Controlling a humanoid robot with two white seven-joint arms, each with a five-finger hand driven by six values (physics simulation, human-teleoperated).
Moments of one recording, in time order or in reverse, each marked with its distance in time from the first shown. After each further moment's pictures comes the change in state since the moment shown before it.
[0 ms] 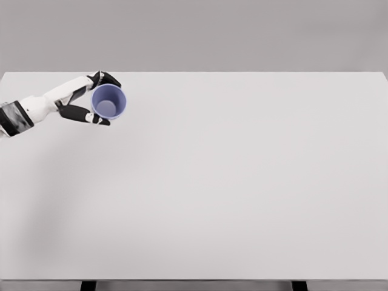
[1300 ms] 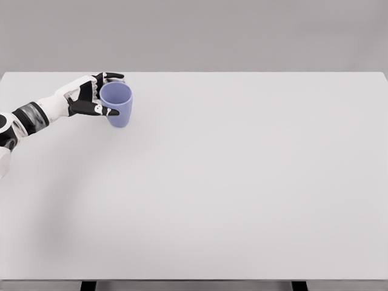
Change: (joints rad) left arm -0.011 -0.082 0.033 0.047 0.221 0.452 0.001; right arm 0.000 0.000 0.000 0.000 0.000 0.000 0.000
